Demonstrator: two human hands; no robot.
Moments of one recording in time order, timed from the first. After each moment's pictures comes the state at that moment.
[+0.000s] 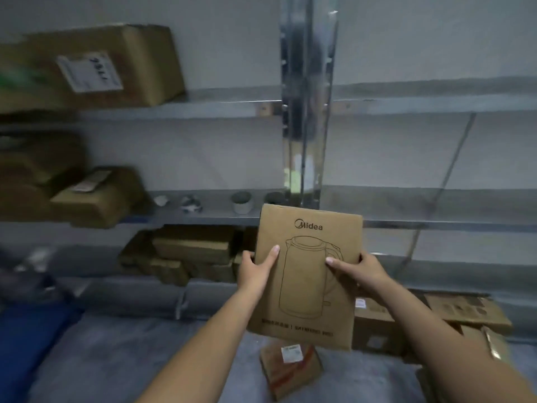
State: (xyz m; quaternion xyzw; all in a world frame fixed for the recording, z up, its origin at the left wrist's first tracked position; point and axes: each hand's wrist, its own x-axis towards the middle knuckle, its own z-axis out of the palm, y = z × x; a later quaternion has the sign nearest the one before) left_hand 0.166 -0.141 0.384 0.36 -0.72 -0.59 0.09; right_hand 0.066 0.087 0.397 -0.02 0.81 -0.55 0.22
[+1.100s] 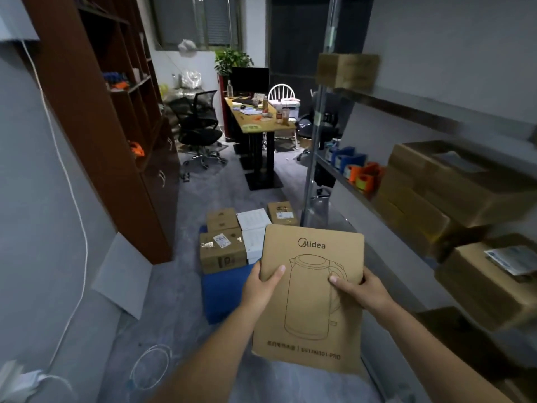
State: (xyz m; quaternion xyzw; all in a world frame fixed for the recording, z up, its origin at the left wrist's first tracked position) left_hand 0.644 -0.691 0.377 0.64 -0.45 -0.47 0.41; right_hand 0.393 -0.691 0.408 -0.50 0.64 -0.33 0.47
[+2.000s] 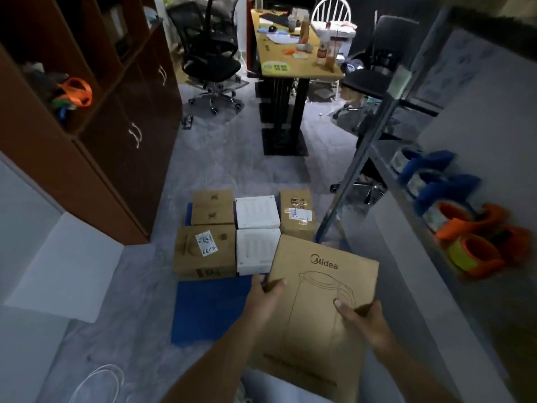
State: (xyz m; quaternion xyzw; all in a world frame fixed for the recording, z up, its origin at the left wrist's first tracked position) left_hand 0.656 -1.158 0.218 0.68 -0.27 -0.56 0.38; right_hand 0.417 -1.174 0.257 -0.43 0.69 -0.26 0.52
